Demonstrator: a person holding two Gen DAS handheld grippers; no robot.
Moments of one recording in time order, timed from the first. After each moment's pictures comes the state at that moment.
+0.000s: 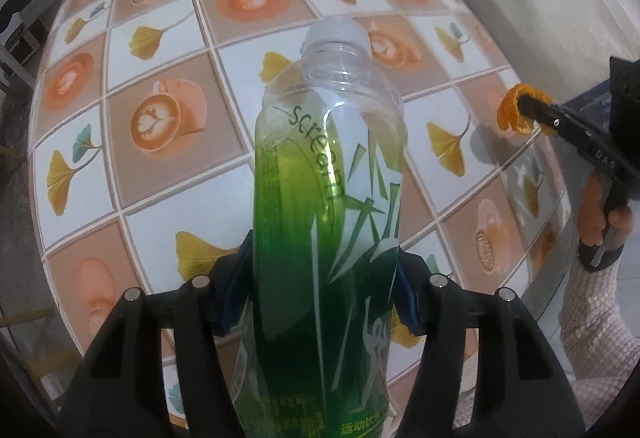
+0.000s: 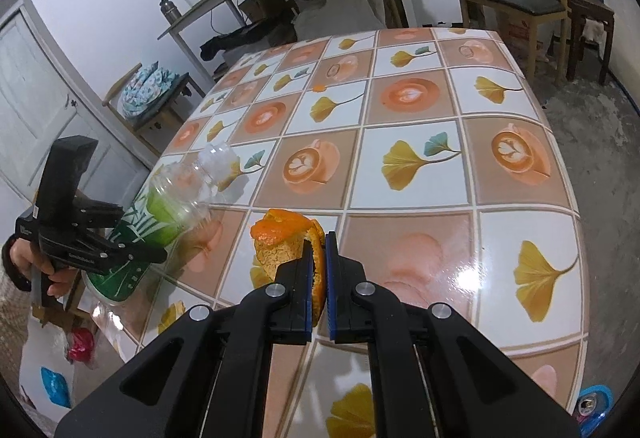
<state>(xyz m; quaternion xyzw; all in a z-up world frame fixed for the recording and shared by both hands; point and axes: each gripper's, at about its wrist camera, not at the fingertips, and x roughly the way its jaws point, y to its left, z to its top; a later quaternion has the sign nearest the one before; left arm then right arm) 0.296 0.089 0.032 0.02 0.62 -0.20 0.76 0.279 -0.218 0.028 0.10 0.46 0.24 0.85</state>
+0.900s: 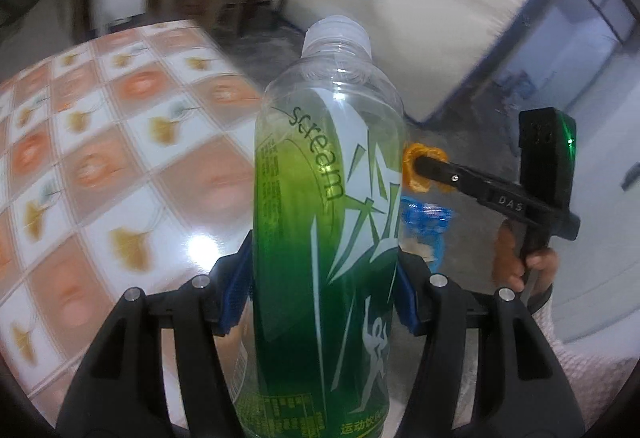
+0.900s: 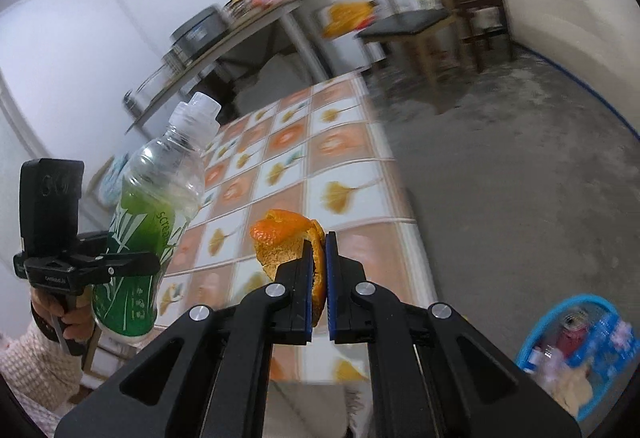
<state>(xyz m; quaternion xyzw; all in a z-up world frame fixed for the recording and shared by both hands) 0.207 -0.124 0.098 0.01 0.49 -0.42 0.77 0.126 -0.402 0.057 0.21 0.37 0.09 0.90</state>
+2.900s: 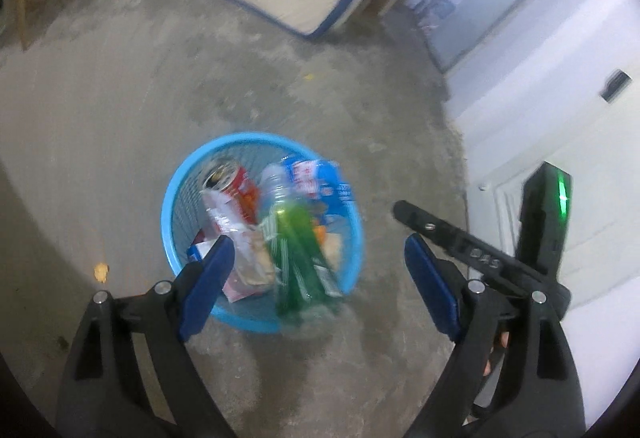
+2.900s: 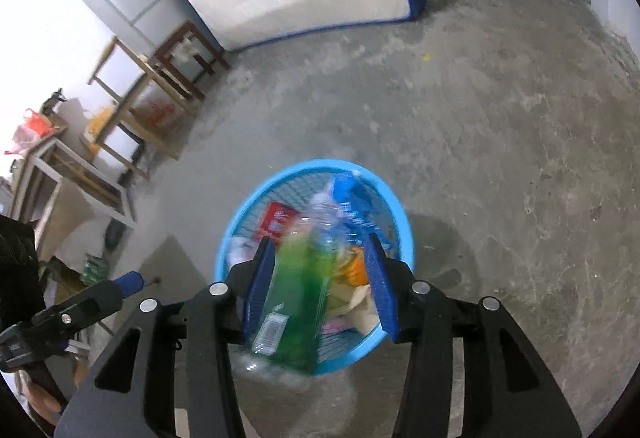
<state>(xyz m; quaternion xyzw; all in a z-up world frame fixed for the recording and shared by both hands) 0.097 -0.468 -0.113 0.06 0.50 -0.57 0.64 -0.104 -0.625 -0.153 0.36 0.32 -0.29 0.83</state>
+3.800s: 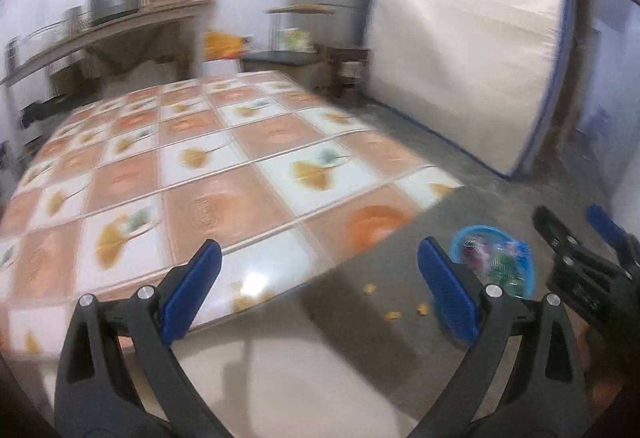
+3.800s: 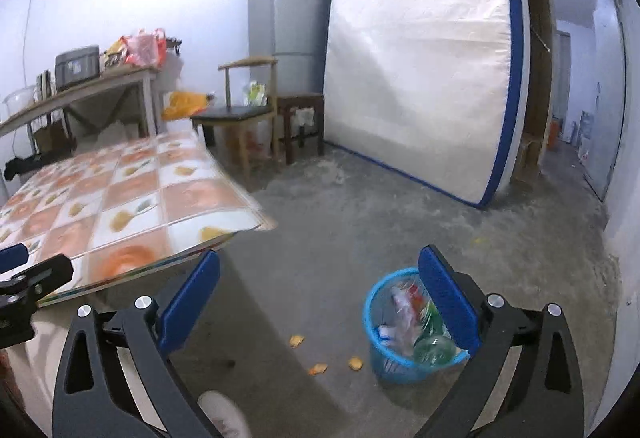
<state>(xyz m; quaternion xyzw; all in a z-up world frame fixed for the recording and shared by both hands) 0.063 -0.099 0.026 0.04 0.32 -0.21 0.92 -0.048 -0.280 0.011 0.06 0.24 -0.26 0.93</state>
